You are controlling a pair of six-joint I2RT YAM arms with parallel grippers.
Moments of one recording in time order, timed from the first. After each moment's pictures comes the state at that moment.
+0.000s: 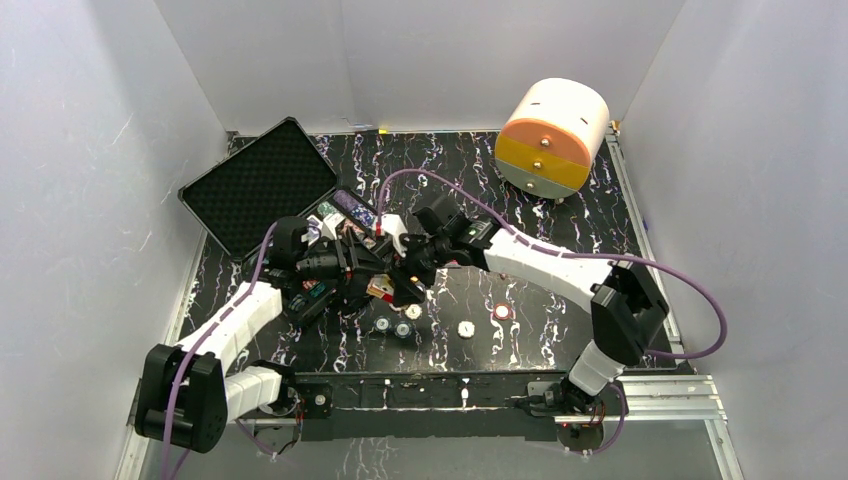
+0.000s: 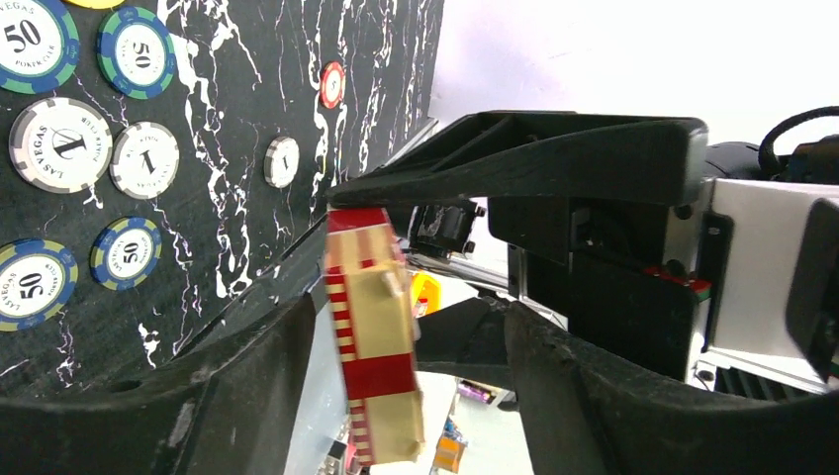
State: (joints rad) left arm -0.25 1.12 0.57 -0.08 0.97 -1.06; right arm 0.92 1.60 1.25 -0.47 -0.59 -0.18
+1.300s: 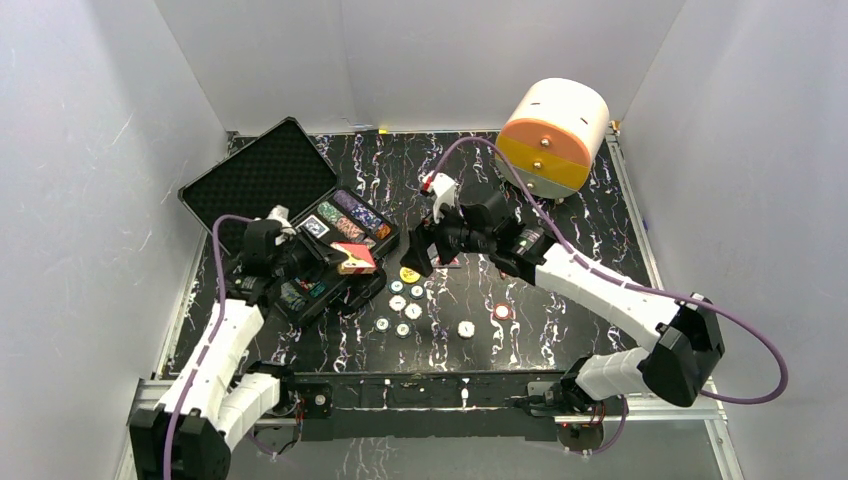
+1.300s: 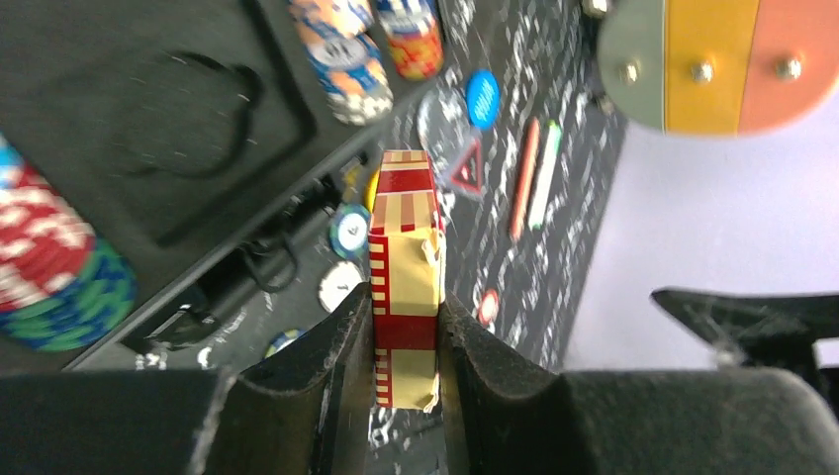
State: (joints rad) left arm -0.14 0.93 0.64 -0.37 0.44 -0.89; right arm 0.86 1.34 1.15 -0.30 -0.30 0.13
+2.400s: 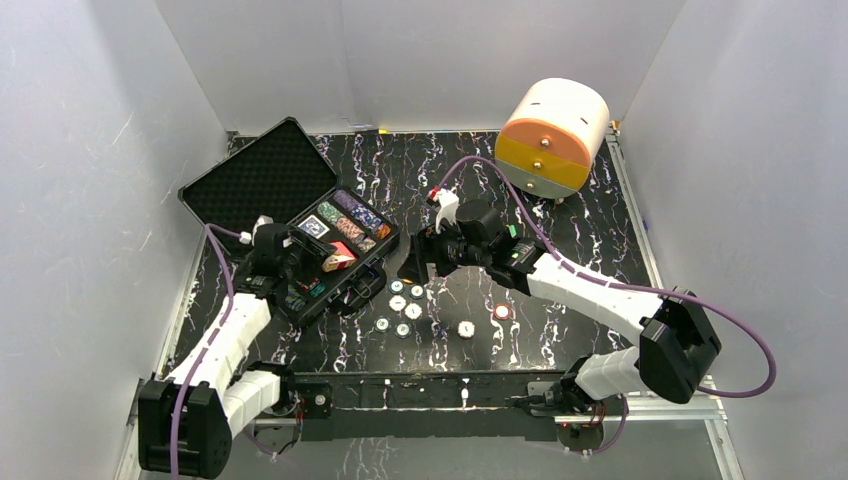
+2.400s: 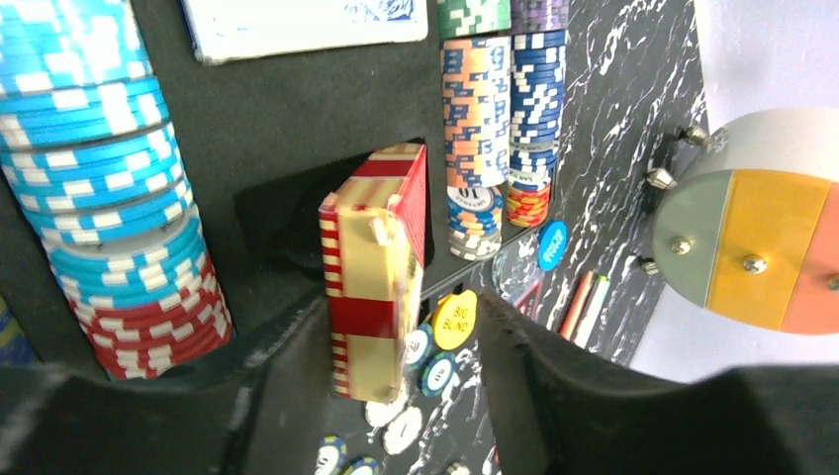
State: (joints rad) left arm -0.13 0.99 0.56 -0.25 0.06 -1.03; right arm 0.86 1.35 0.95 -0.11 -0.30 0.42
